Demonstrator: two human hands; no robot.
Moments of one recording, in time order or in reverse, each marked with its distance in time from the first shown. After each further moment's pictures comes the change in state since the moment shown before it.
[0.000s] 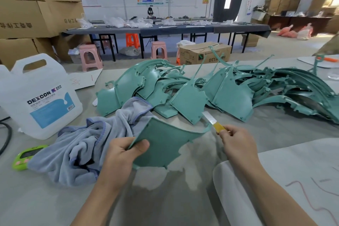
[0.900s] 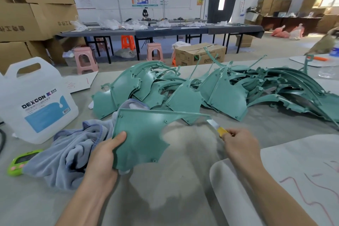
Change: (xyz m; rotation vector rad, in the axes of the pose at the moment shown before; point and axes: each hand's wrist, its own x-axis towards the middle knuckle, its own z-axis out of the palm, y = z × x) left_hand 0.012 0.005 -0.015 -0.310 0.237 -0.409; right_hand -0.007 0.001 -0.018 -0.140 0.026 0.075
